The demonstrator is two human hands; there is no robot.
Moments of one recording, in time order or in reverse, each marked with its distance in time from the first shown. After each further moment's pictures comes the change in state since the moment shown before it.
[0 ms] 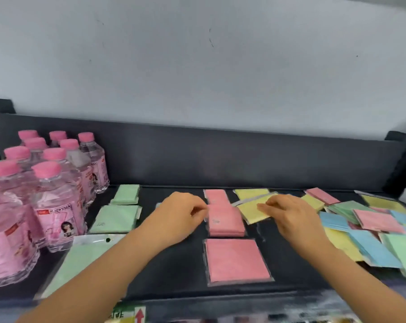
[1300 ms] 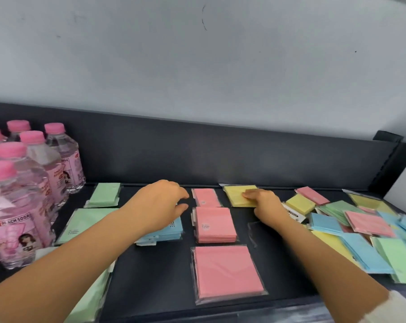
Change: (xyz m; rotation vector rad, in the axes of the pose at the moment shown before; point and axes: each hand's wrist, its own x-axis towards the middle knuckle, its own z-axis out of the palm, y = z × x) left_hand 0.041 -0.030 -0.002 0.363 -0.162 0.072; right_hand 0.037 0.046 0.096 0.206 -0.530 0.458
